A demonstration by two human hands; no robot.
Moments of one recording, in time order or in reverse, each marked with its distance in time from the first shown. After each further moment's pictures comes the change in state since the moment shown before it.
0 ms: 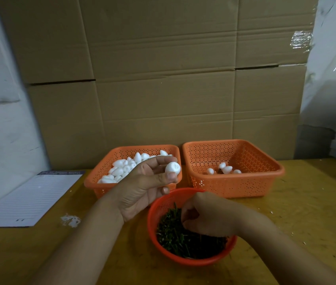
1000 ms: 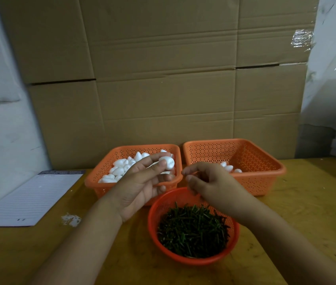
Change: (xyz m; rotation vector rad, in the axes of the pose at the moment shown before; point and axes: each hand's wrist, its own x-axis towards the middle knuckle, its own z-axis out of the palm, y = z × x) left_hand 0.001 -0.005 -0.010 0.038 0.131 0.019; right_hand 0.002 -0.006 -0.014 0.561 0.482 0.044
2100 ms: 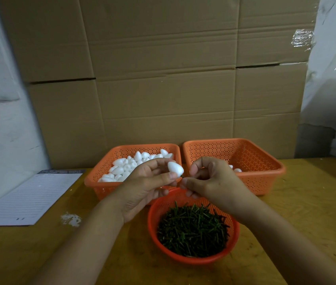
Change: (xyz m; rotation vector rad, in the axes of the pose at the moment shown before) left_hand -0.002 -0.003 0.004 0.154 -0.011 -0.036; right_hand -0.002 -0.009 0.000 0.220 0.004 0.055
